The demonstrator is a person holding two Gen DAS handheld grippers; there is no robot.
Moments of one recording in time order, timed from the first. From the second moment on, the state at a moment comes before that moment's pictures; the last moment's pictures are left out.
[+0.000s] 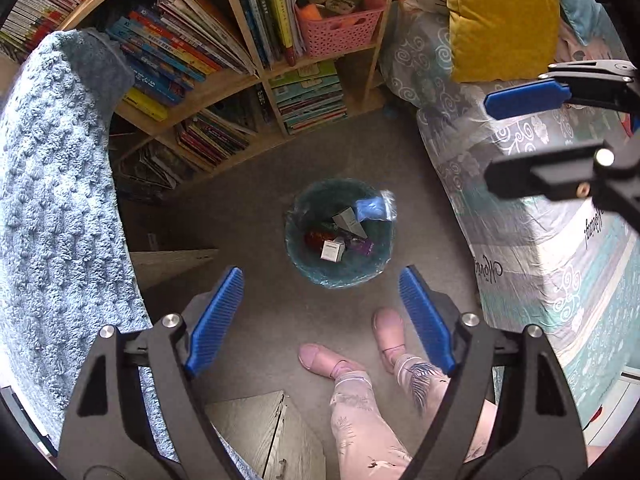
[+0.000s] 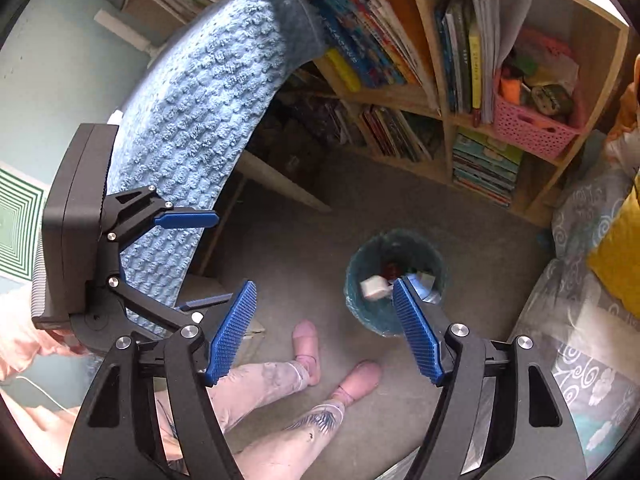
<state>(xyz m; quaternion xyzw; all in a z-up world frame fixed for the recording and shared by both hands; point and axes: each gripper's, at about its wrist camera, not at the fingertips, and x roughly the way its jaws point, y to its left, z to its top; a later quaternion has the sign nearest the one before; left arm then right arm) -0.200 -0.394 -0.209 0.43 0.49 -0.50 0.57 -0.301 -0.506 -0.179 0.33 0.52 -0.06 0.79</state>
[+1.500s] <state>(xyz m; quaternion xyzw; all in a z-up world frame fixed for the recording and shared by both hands) -0.190 -0.346 -0.138 0.40 0.46 -0.50 0.62 -0.311 -0.489 -0.119 0.30 0.50 -0.08 0.81</state>
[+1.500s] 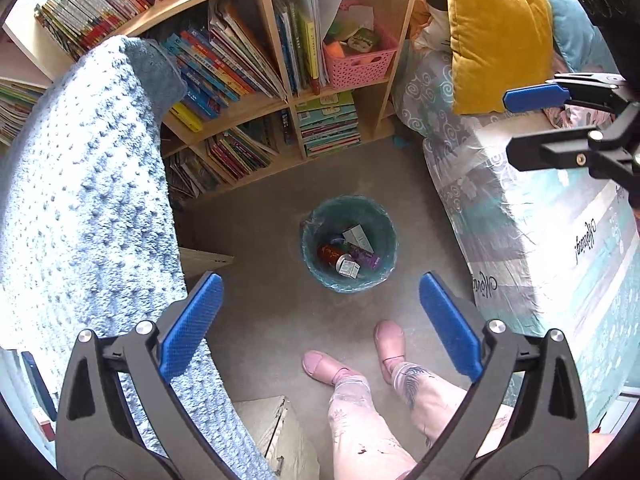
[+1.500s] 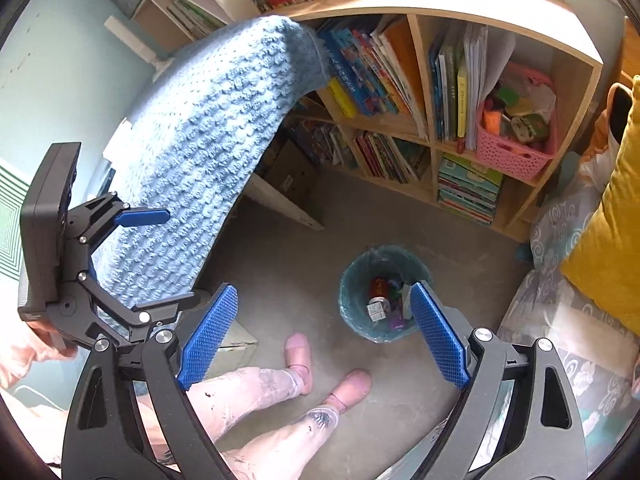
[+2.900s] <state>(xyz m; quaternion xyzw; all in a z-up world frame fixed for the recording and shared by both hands) 0.040 -0.034 -0.036 0.28 0.48 -0.25 0.80 0.005 -0.224 -0.017 0.02 0.51 0.27 0.81</state>
